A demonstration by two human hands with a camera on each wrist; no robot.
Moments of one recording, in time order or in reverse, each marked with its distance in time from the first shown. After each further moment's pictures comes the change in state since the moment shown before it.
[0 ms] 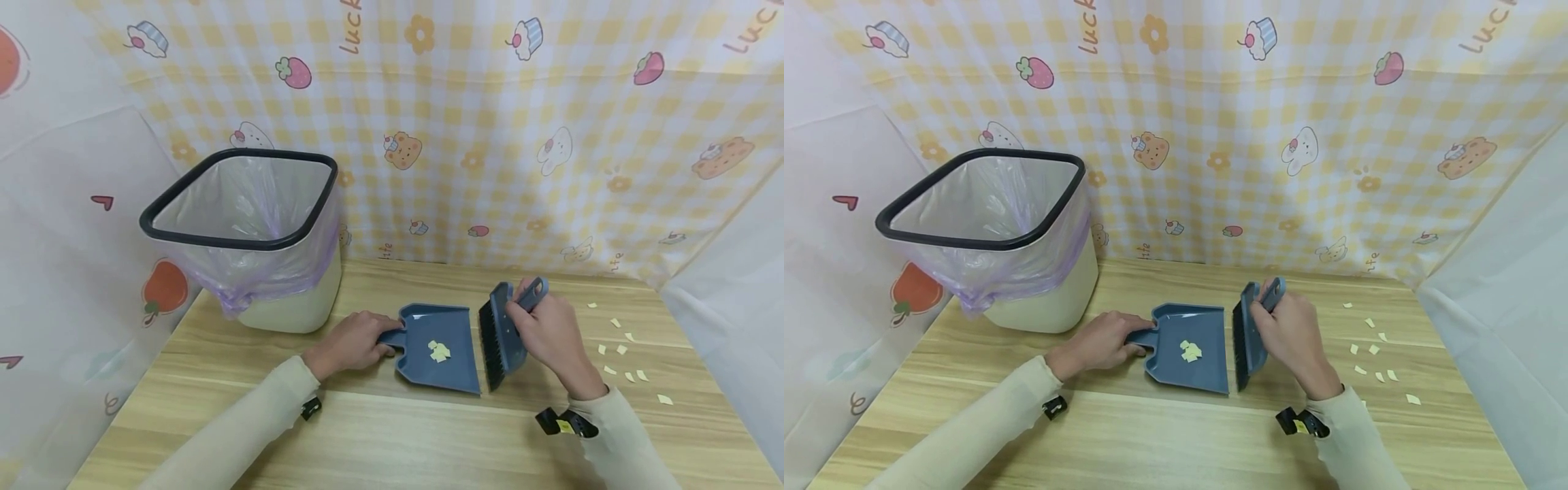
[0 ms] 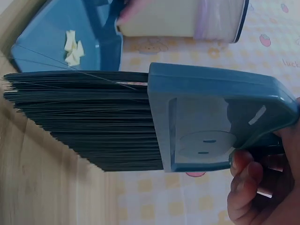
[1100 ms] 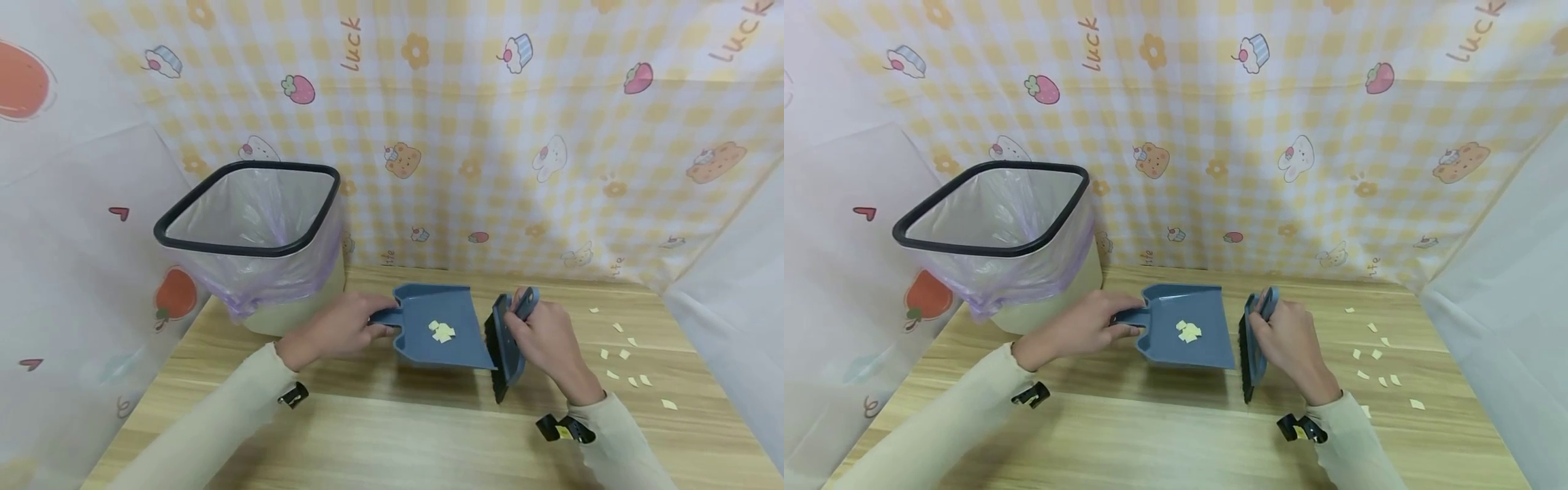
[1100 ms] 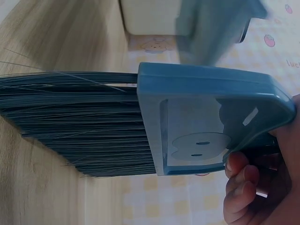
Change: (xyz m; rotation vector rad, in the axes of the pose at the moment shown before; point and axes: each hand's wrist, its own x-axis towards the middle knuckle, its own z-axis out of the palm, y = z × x) left_hand -0.005 0.040 -0.082 -0.006 0.101 0.059; right_hand -0.005 0.006 0.003 -0.041 -0.065 -0.026
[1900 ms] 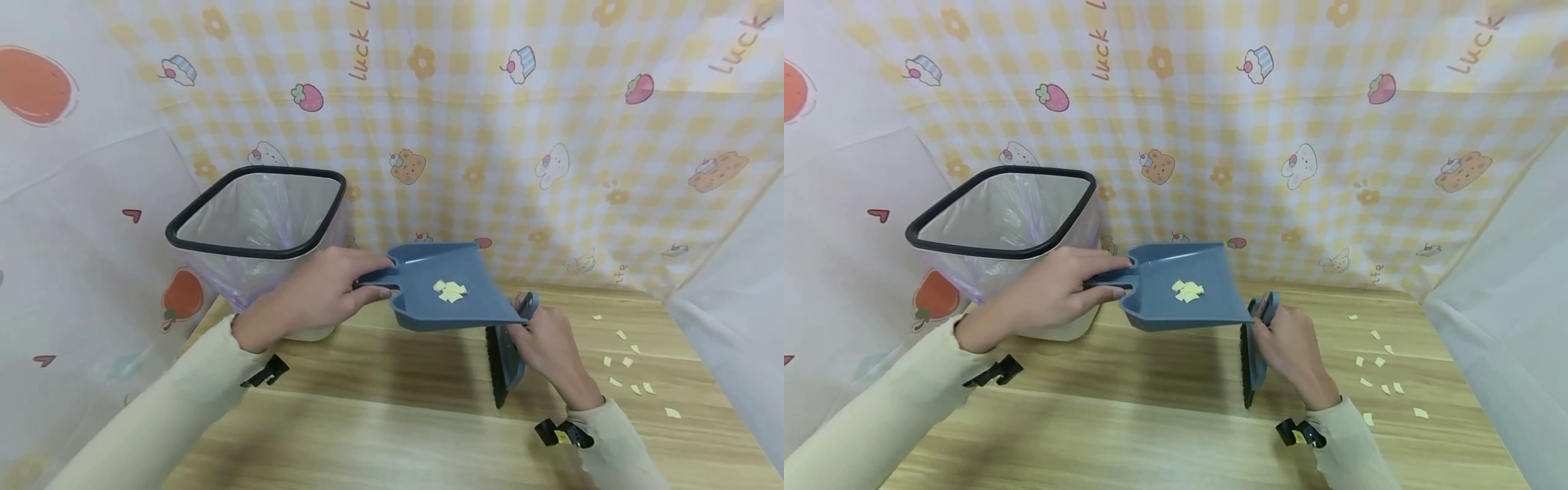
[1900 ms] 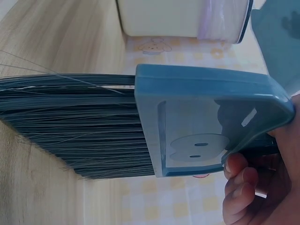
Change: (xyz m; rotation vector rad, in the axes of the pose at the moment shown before) left_hand 0.003 0.032 -0.089 0.040 0.166 0.141; right_hand -0.001 -0.002 0.004 -0.004 0.025 -0.027
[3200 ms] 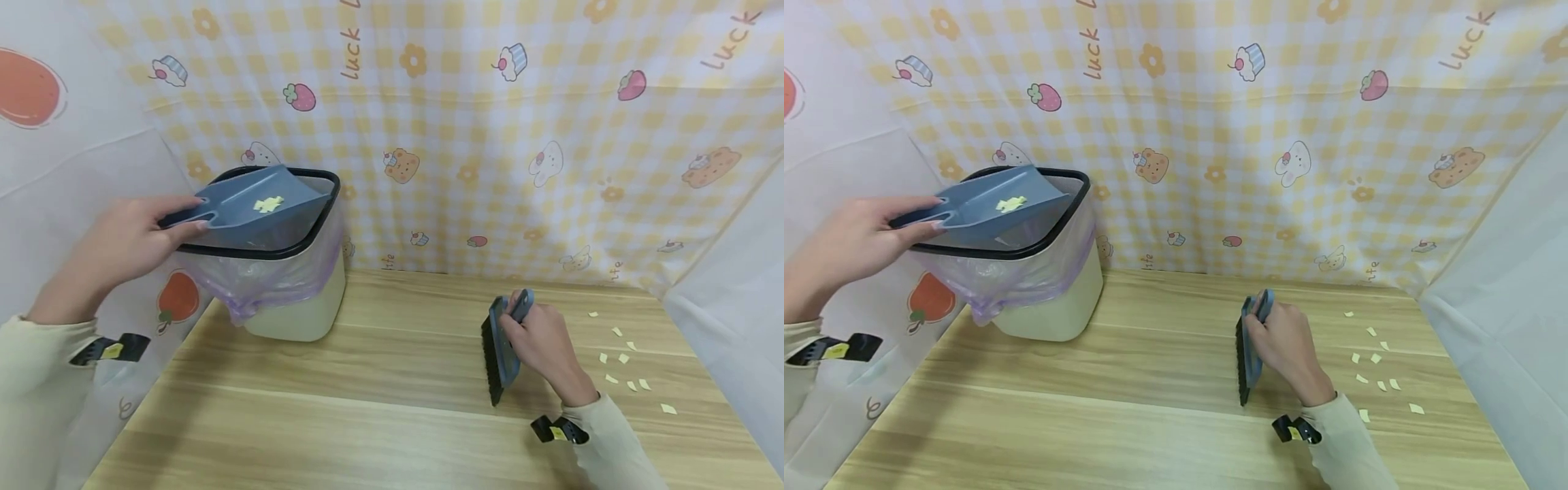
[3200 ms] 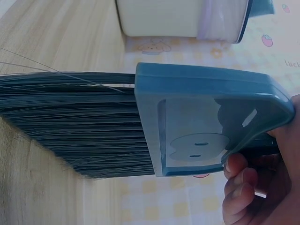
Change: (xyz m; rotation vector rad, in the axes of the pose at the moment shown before) left_hand -0.100 -0.072 -0.146 0.320 0.044 -0.680; right_hand 0.000 0.003 0.000 0.036 -0.010 0.017
